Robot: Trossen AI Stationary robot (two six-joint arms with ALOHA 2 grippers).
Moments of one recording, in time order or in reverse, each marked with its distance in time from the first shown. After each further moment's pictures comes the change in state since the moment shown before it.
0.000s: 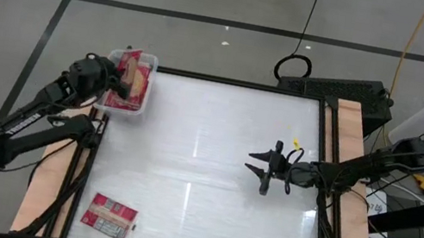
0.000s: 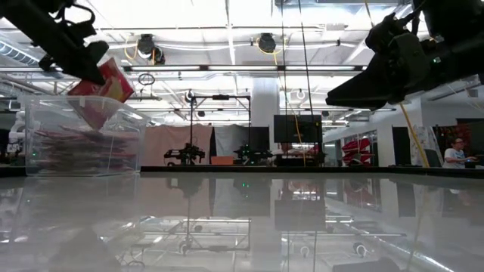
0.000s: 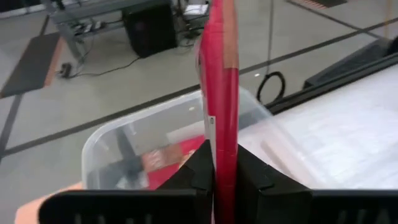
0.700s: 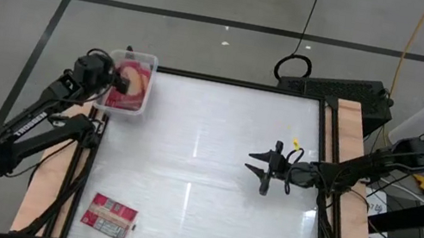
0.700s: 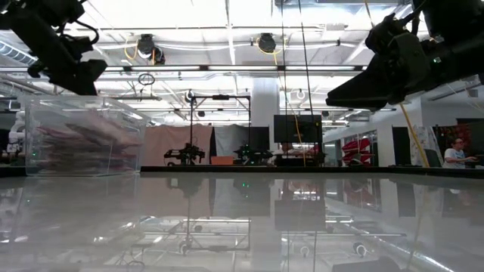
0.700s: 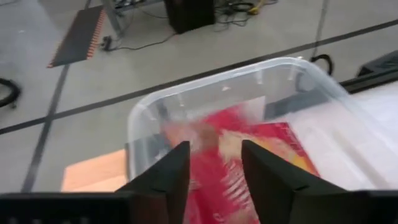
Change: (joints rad) left arm 0.163 0.048 -0.035 -0.005 -0.028 0.016; right arm 0.000 0.003 0.000 0.000 -0.001 0.015
